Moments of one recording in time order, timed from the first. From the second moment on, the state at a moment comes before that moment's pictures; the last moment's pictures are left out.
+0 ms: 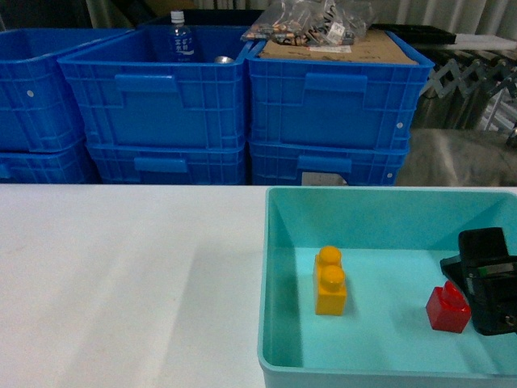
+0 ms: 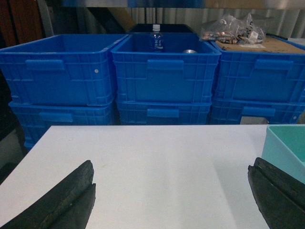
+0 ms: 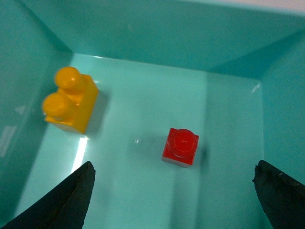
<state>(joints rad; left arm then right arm) 0.00 0.01 0.02 0.00 0.00 0.00 0.21 1.50 0.60 0.17 0.04 0.05</state>
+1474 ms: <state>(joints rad) 0.00 0.01 0.02 0.00 0.00 0.00 0.17 1.84 0.72 0.30 0.07 0.12</state>
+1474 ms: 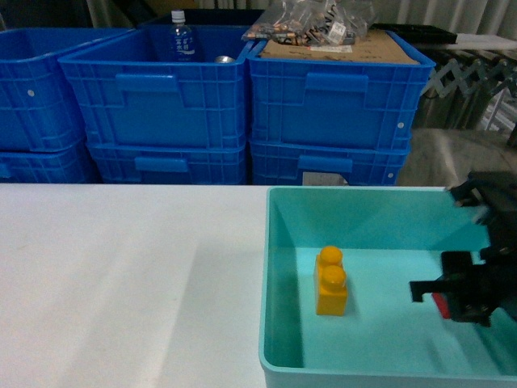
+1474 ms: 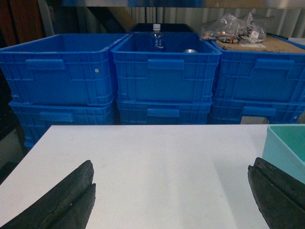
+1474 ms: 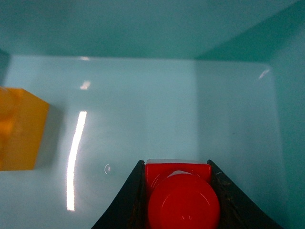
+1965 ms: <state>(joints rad) 0.00 0.01 0.02 0.00 0.00 0.00 0.00 0.59 0.10 0.48 0.00 -0.02</state>
